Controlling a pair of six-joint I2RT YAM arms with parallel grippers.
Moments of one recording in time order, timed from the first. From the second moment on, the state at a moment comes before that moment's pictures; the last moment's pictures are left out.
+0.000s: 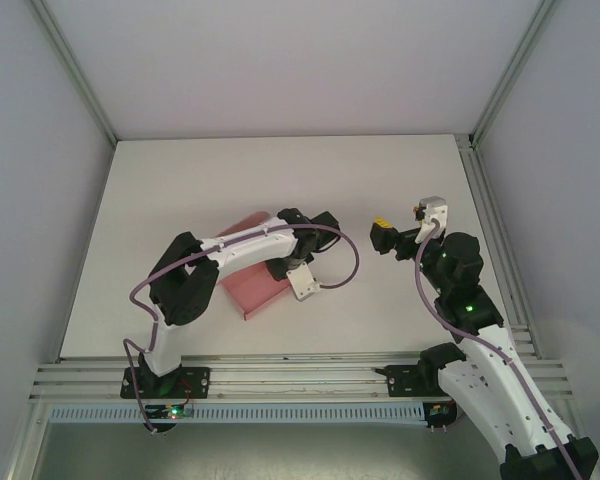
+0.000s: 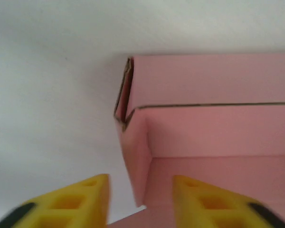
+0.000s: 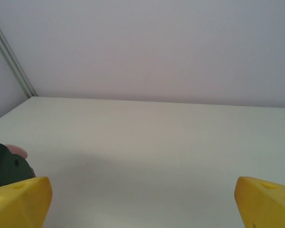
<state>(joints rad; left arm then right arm) -0.85 2.01 1.58 -1.14 -0.21 1.61 0.26 0.62 0.55 -0.08 -0.12 0.16</state>
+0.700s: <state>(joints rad) -0.45 1.68 1.73 -0.66 0.30 0.41 0.25 0.93 0.67 -0.13 -0.37 0.12</state>
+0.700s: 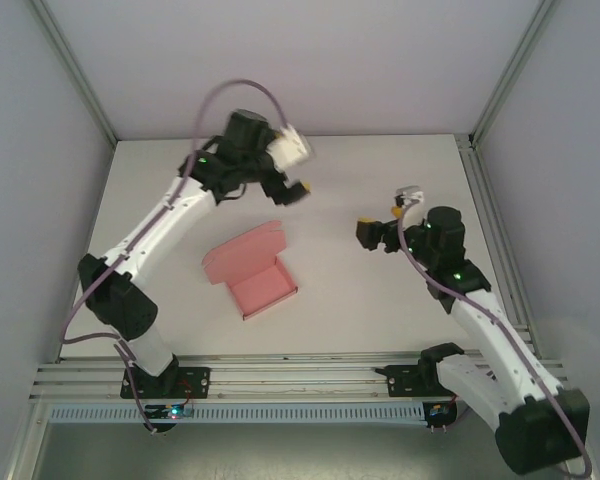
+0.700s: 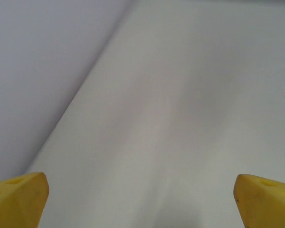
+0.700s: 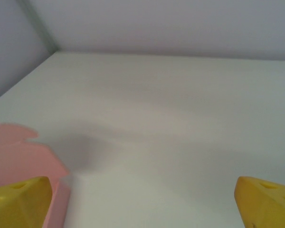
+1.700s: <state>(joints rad) -0.19 1.14 0.91 -0.59 -0.35 -0.45 0.60 2.07 1.76 -0.92 -0.64 -1.01</state>
